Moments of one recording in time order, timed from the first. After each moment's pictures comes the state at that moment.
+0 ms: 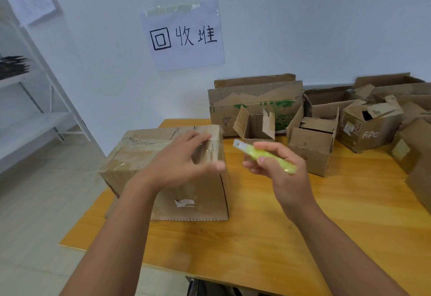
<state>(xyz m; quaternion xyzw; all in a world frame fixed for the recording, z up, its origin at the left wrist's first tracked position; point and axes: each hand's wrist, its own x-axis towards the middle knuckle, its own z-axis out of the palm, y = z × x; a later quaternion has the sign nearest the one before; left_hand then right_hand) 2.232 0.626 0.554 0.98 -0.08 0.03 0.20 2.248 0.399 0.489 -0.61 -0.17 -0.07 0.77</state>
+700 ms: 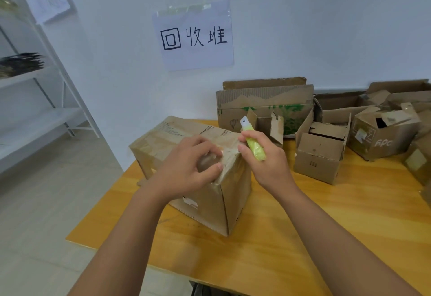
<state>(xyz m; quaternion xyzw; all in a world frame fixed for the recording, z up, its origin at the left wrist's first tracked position) 2.225 0.623 0.541 0.95 -0.13 0.13 0.24 2.299 0.429 0.488 -0.77 -0.25 -0.16 0.56</state>
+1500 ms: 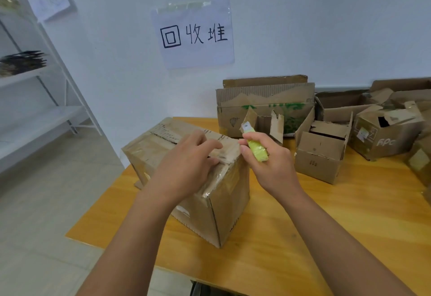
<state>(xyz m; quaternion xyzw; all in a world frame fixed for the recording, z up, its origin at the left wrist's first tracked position) 2.219 0.598 0.552 0.98 -0.08 0.18 0.08 2.290 0.421 0.488 -0.79 -0.25 -0.21 0.52</state>
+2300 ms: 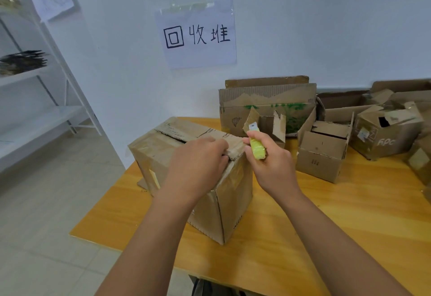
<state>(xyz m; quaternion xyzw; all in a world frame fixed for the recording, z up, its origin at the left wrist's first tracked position) 2.220 0.582 0.552 0.98 -0.02 0.20 -0.01 2.283 0.428 0.486 -0.81 -0.22 -0.22 0.50</state>
